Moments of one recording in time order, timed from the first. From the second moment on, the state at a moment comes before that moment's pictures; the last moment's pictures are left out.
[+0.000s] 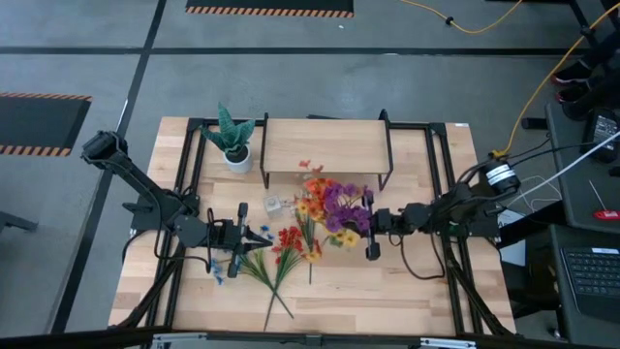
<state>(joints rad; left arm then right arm) -0.65 1.09 0.57 0.36 -0.61 -0.04 0.32 1.67 0.31 1.55 0.27 -0.06</state>
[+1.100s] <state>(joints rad) -0.65 1.09 0.57 0.36 -0.61 -0.04 0.32 1.73 0.31 1.50 0.26 -0.03</state>
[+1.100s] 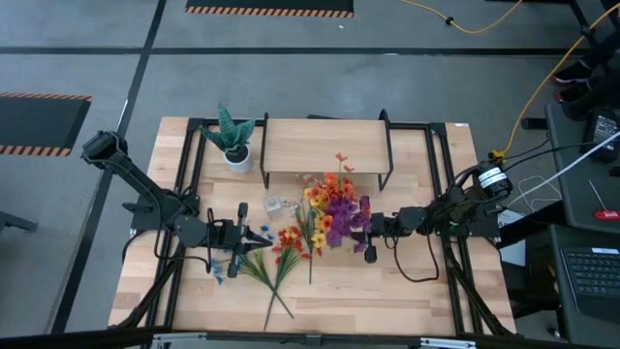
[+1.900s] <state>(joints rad) -0.65 1.09 0.57 0.36 -0.60 -0.04 0.37 1.66 0.32 1.43 0.28 -0.06</state>
